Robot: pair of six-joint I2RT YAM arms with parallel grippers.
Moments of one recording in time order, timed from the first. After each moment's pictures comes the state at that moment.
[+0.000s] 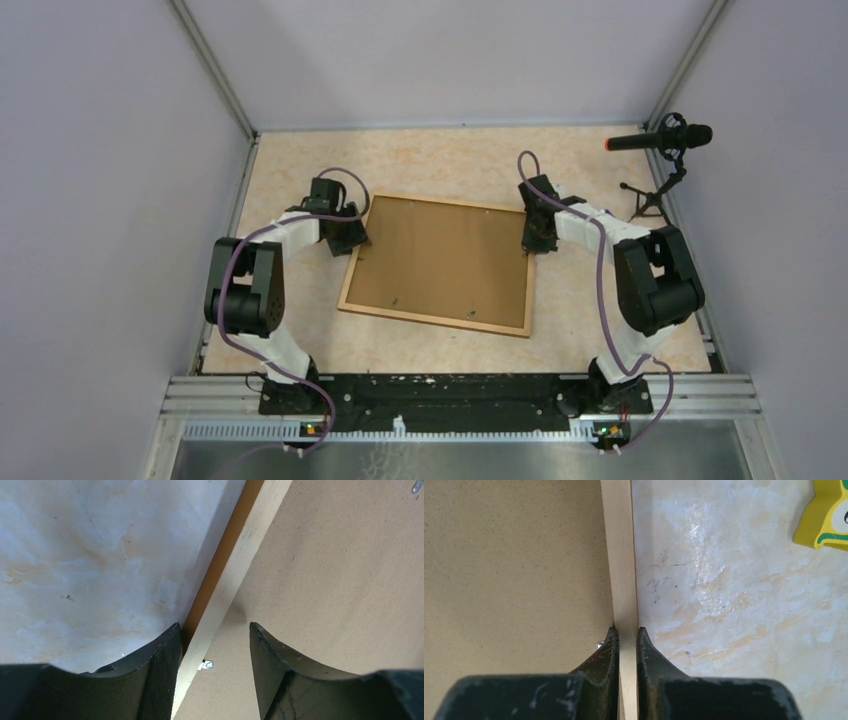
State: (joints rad) left arm -0.13 1.70 1.00 -0.34 0.14 -0.53; right arm 0.37 1.72 1.07 -0.52 0.24 0.54
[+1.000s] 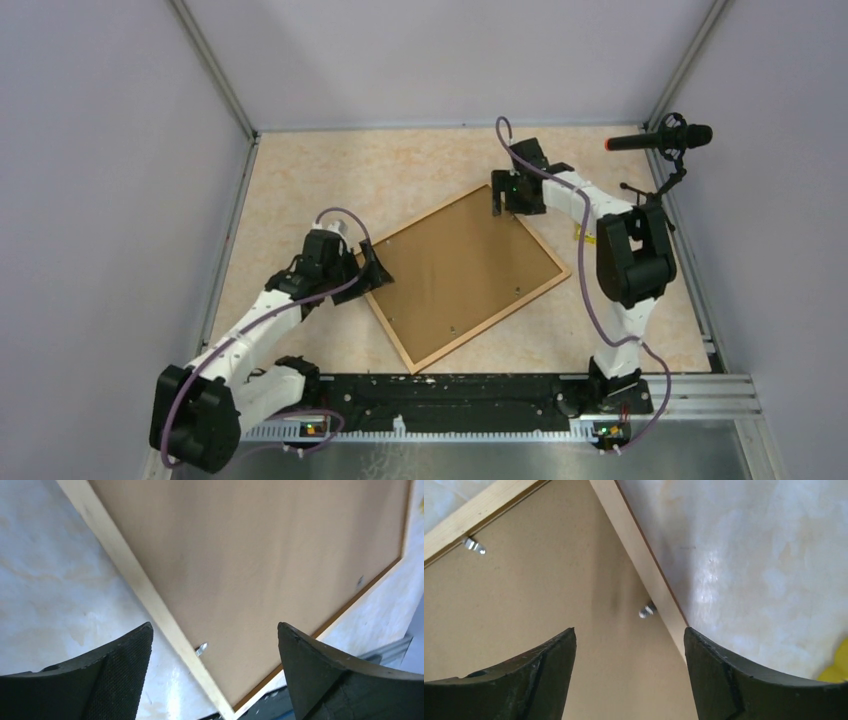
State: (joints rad) left arm -0.33 1.03 0.55 -0.41 0.24 -0.70; right arm 0.34 1.95 1.43 -0.48 0.05 0.26
